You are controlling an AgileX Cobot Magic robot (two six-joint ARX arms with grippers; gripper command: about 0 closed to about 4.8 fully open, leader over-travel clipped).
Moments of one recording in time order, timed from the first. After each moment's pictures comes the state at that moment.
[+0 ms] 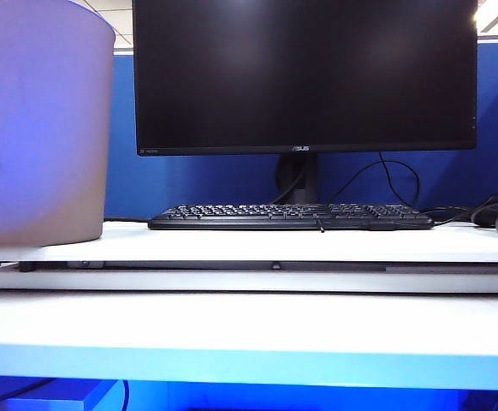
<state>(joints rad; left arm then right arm) -0.14 0.03 0.01 0.08 -0.03 0.07 0.11 0.00 0.01 0.02 -0.34 0.36</state>
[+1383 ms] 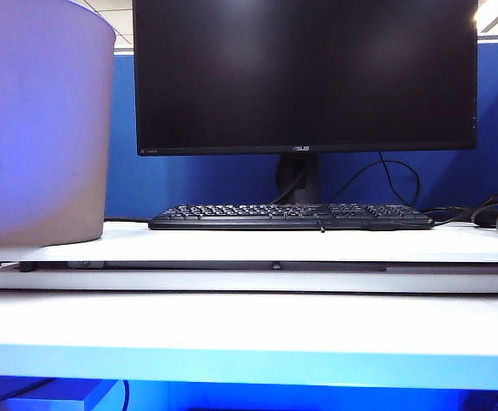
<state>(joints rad) -0.04 0.01 0.01 -0.02 -0.03 -0.01 0.11 0.00 0.01 0.02 -0.34 0.36</state>
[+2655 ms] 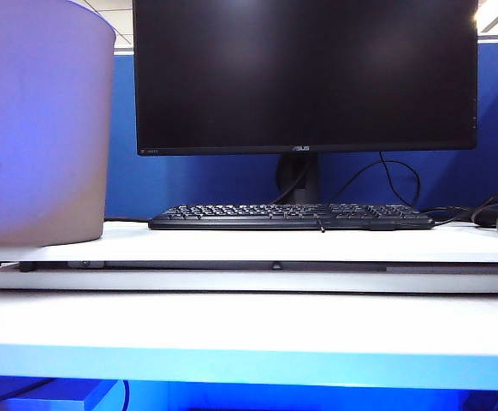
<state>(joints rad) -0.04 0.01 0.01 -0.02 -0.03 -0.01 0.09 0.00 0.01 -0.07 -0.03 0.11</state>
